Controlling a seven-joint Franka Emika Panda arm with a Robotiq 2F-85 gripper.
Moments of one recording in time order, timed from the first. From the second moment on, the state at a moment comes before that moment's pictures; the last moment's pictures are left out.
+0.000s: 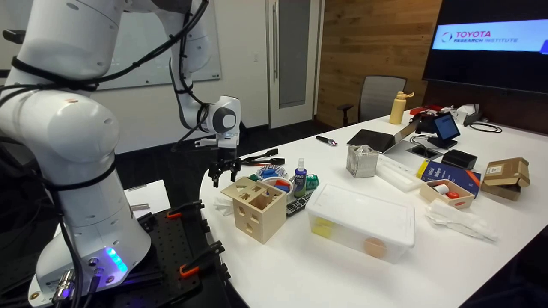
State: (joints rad) arm 0.52 0.52 0.04 -2.38 -0.05 2.64 1.76
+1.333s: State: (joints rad) arm 0.52 0.52 -0.04 -2.34 -0.15 2.52 1.82
